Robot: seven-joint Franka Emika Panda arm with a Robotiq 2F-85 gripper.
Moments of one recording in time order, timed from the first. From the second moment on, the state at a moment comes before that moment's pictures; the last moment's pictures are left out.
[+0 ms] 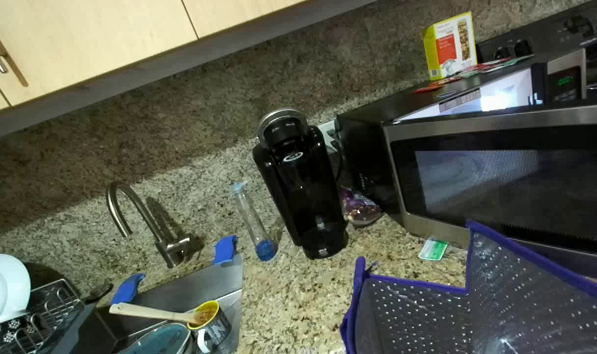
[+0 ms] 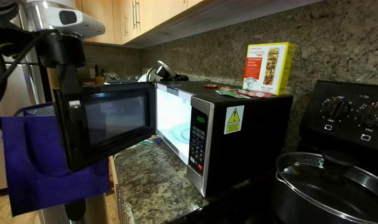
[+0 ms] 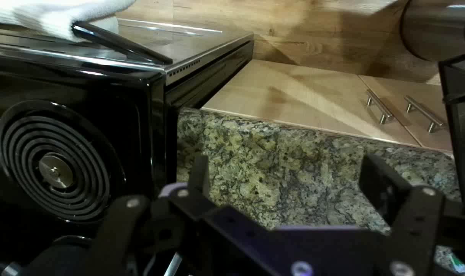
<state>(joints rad) -0.13 -0.48 0.10 -2.54 -0.22 2.09 0.26</state>
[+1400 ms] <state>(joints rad) 0.05 -0.39 0.08 -2.33 -0.31 2.14 -0.11</state>
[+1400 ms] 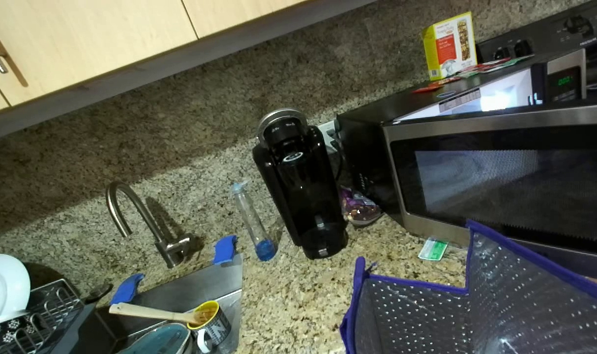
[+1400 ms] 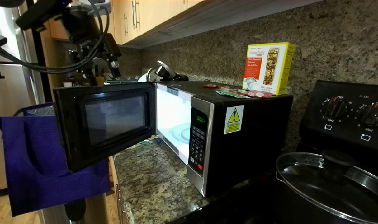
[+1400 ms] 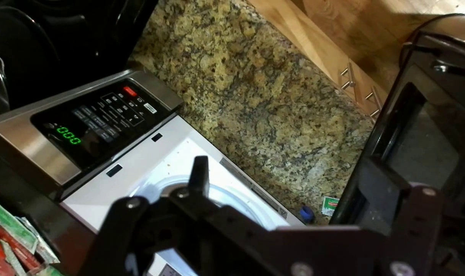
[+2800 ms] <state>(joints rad) 0.15 -0.11 0.00 -2.04 -0.25 2.34 -0.93</state>
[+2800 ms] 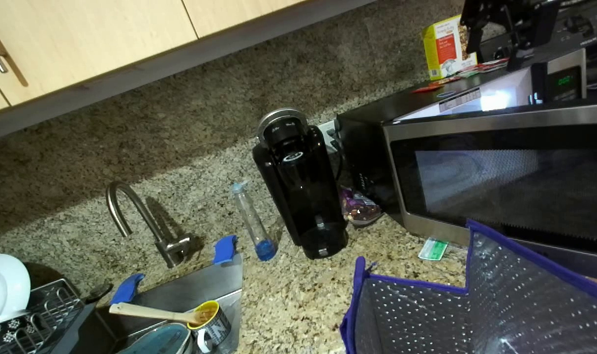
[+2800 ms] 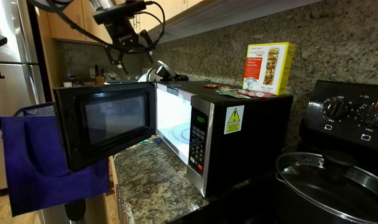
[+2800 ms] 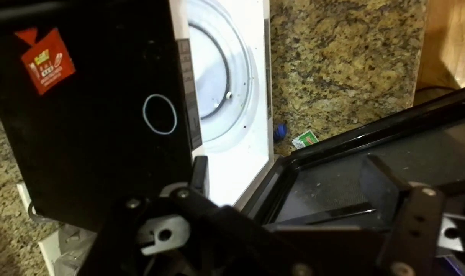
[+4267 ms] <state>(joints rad) 0.11 0.13 0.01 -1.83 -0.23 2.33 -0.89</state>
